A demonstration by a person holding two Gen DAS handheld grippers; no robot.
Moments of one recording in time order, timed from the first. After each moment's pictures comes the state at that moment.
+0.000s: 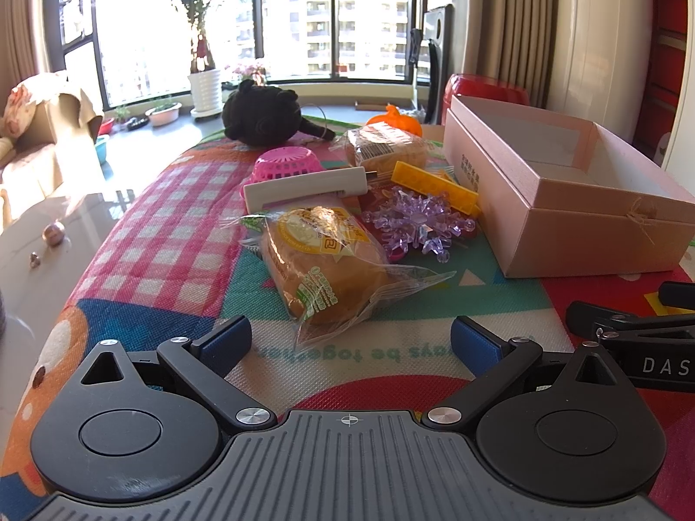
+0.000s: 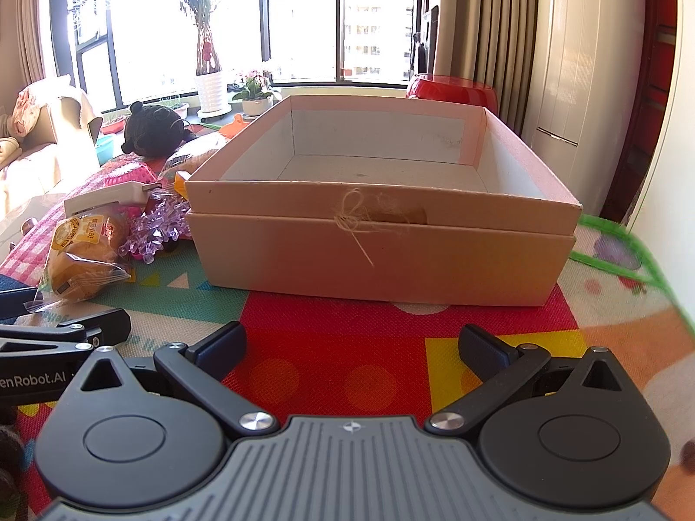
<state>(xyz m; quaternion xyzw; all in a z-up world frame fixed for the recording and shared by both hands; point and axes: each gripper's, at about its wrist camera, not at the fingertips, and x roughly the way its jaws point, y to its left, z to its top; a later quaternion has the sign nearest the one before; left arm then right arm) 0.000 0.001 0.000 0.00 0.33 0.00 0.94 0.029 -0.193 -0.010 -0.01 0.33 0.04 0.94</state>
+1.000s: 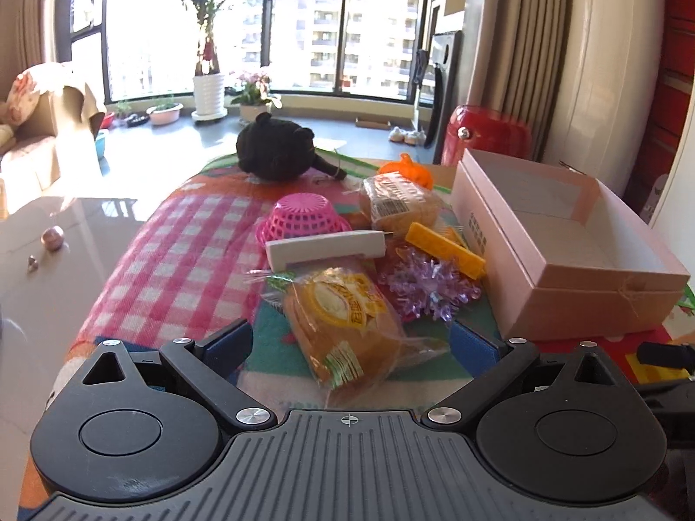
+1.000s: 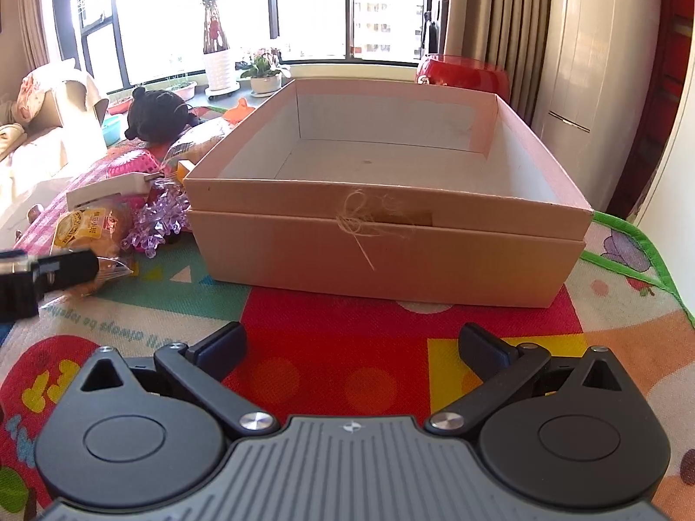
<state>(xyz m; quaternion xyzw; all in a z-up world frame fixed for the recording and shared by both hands) 0.014 0.023 0.036 -0.04 0.32 0.00 0.95 0.039 -0.192 -0.005 -0.02 0.37 0.05 0.93</state>
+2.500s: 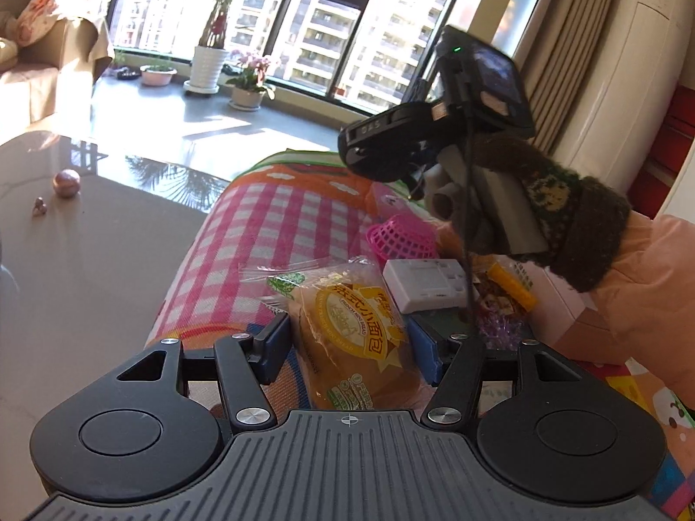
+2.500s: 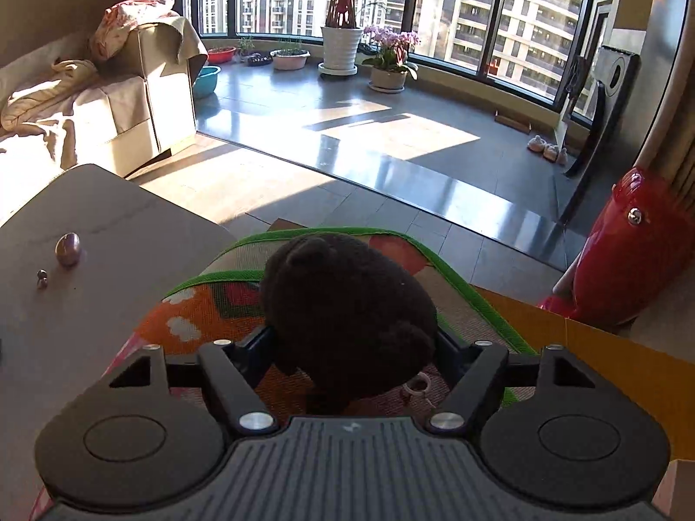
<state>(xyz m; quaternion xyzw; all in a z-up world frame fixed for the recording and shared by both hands) -0.022 0.172 0.041 -0.16 0.30 -0.06 0.94 0.264 0.064 0.062 -0.12 0.35 0.21 0.91</state>
